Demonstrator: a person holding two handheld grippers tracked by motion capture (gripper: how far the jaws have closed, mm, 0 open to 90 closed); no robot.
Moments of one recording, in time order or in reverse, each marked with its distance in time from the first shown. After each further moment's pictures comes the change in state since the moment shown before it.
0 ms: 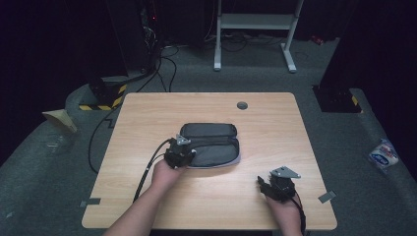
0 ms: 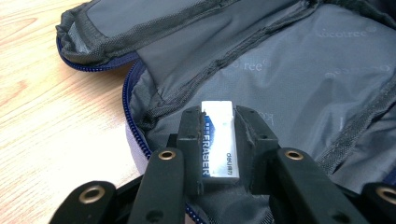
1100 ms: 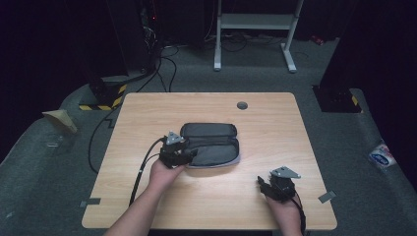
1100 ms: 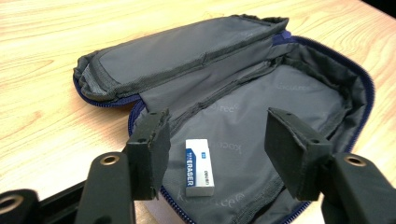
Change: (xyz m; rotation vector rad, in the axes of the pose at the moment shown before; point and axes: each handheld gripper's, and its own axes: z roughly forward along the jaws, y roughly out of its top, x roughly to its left) left arm 0.005 0.003 -0.033 -0.170 -0.084 -0.067; right arm 0.000 0.000 0.000 -0.002 0.000 -0.003
